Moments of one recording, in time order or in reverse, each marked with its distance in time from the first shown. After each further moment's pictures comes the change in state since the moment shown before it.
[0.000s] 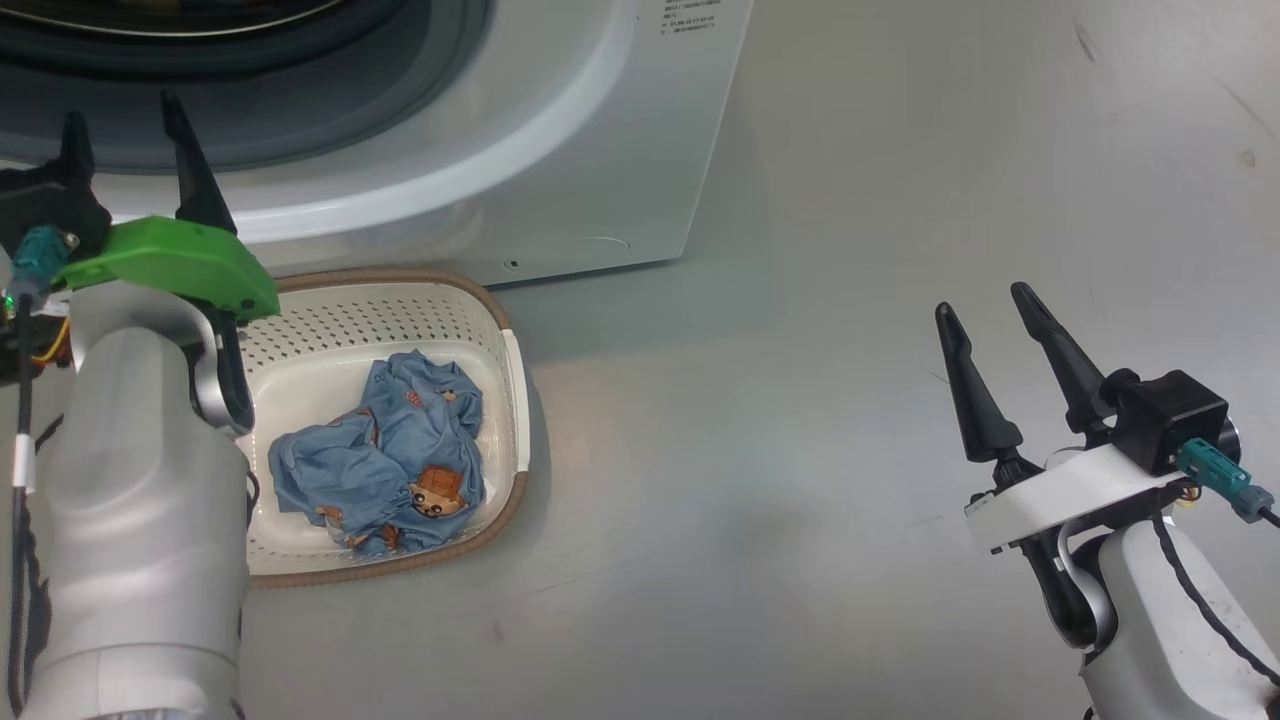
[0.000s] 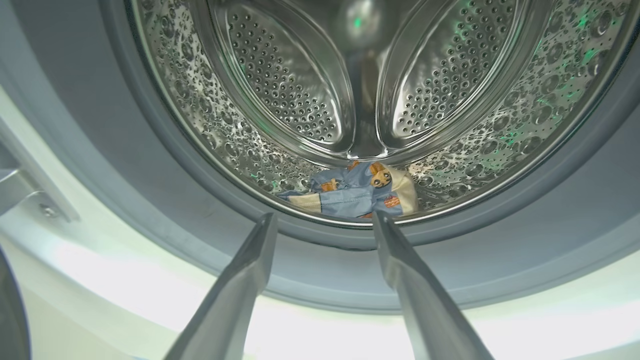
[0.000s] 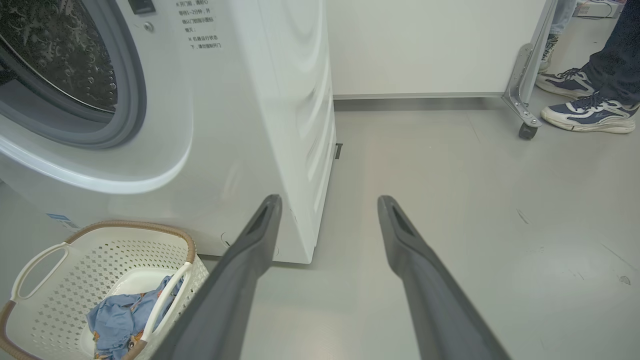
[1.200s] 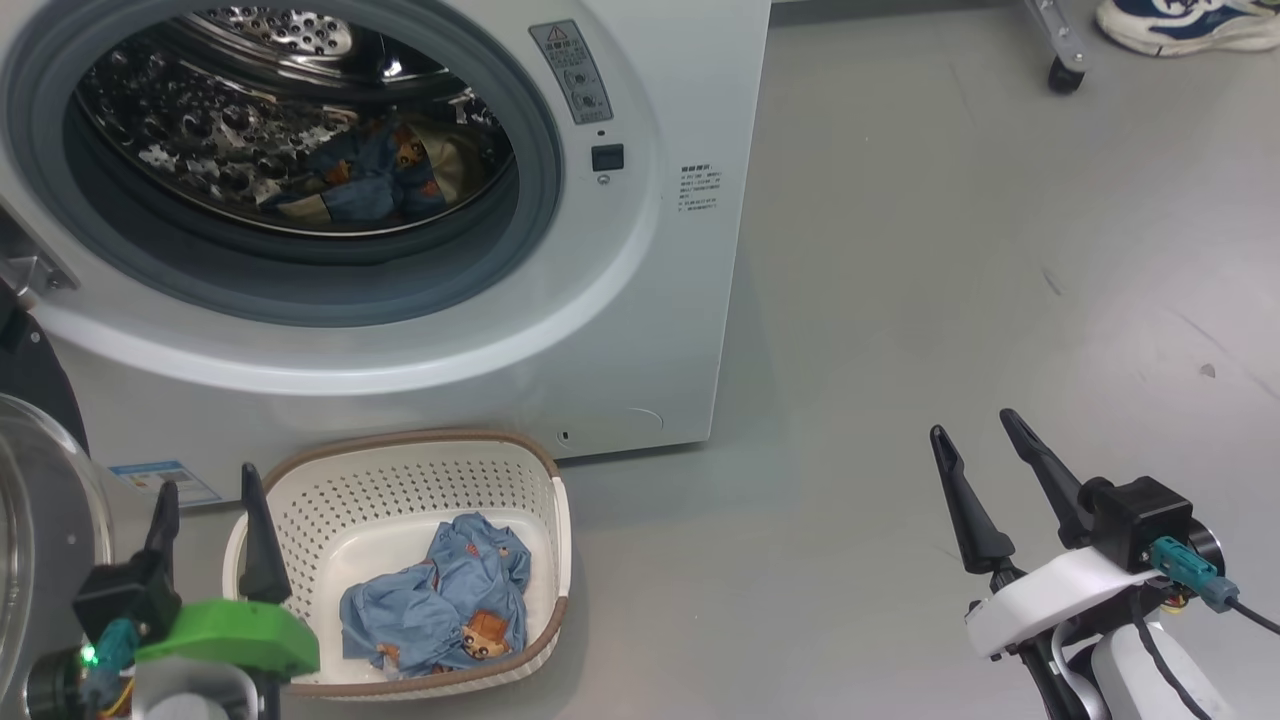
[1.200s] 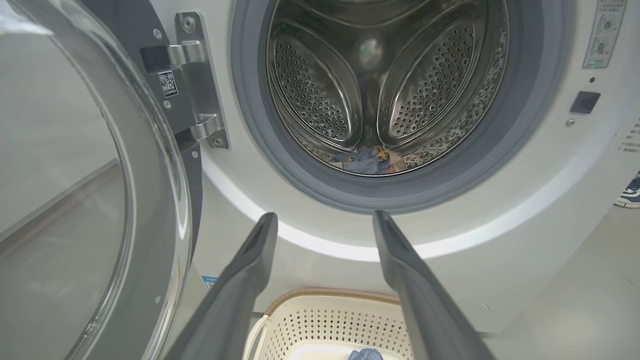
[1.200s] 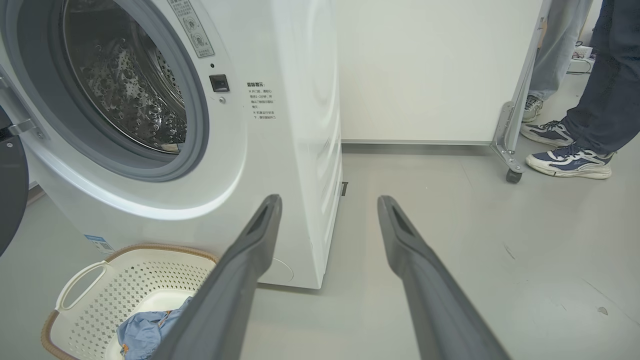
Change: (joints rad) left arm 0.663 -0.006 -0.016 -0.403 -0.090 -0.071 0.000; right arm 0.143 0.008 0.004 0.043 -0.011 0.000 0.000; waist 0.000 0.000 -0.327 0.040
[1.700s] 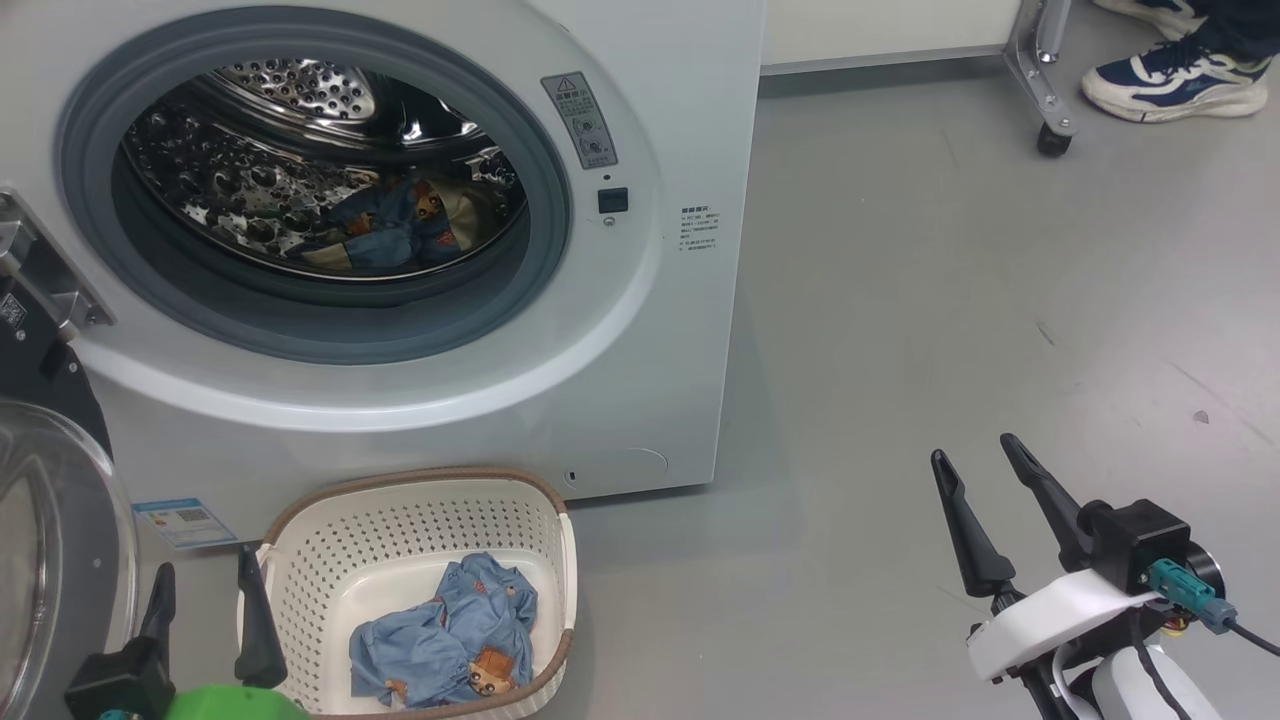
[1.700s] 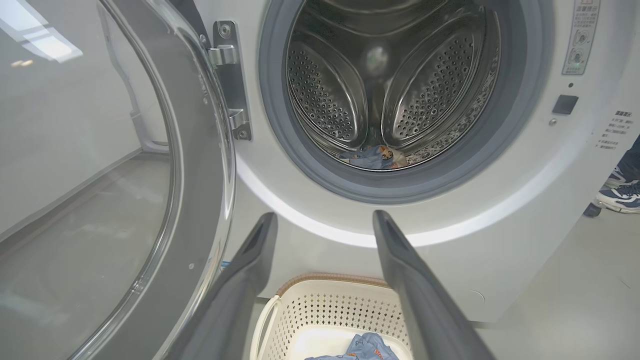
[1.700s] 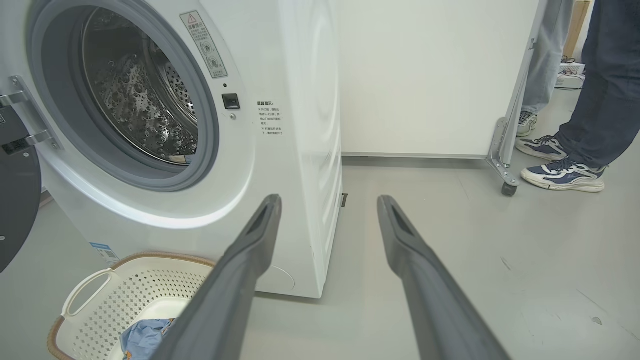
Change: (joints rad) left arm 0.183 0.001 -0.002 -0.106 -0.028 0.002 0.000; right arm 0.045 0.001 -0.007 -0.003 -0.002 0.000 0.000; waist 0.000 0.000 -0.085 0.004
